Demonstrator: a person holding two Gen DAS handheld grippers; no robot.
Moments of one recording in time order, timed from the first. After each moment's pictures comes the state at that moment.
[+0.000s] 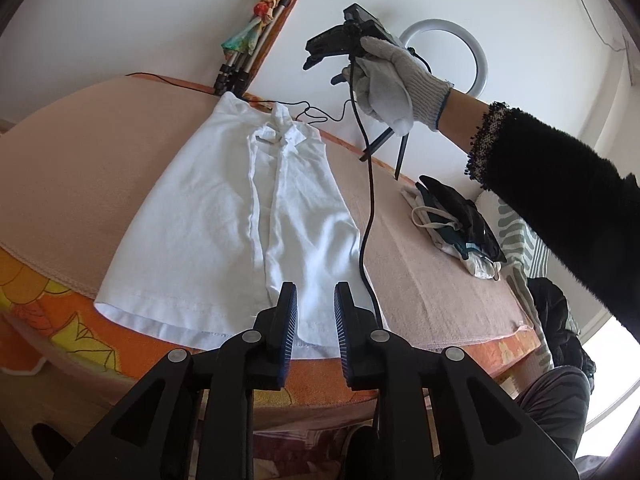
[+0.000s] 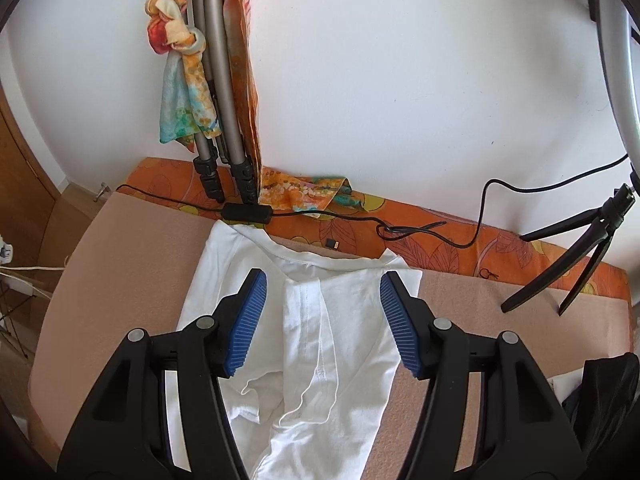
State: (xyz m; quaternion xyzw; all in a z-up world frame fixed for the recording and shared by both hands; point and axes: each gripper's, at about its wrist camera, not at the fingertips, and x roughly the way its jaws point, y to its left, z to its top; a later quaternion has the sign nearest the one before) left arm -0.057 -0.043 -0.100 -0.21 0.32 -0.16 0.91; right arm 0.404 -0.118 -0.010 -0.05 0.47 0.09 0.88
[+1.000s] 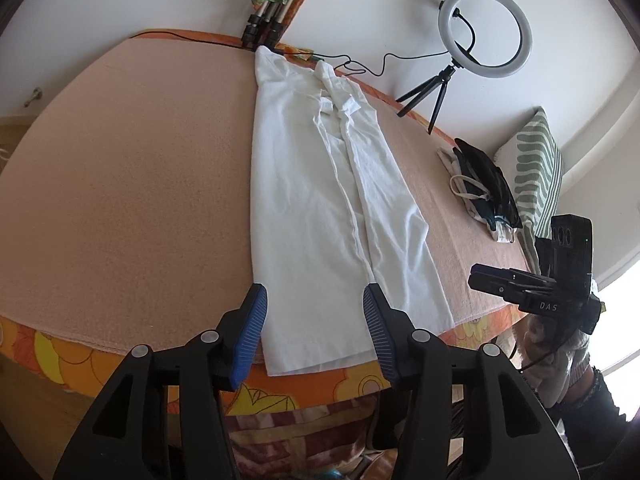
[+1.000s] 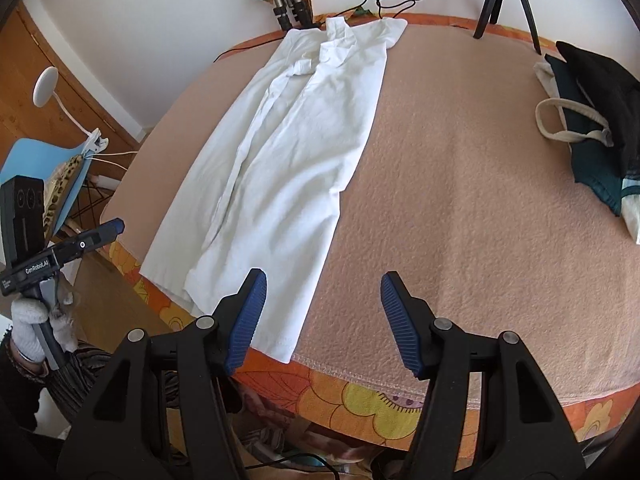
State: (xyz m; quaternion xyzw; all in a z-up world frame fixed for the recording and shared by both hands) left arm 0.012 0.054 -0.084 -0.17 0.48 -0.19 0.84; right arm 0.056 -0.224 -0.081 0.05 0.55 0.19 0.81
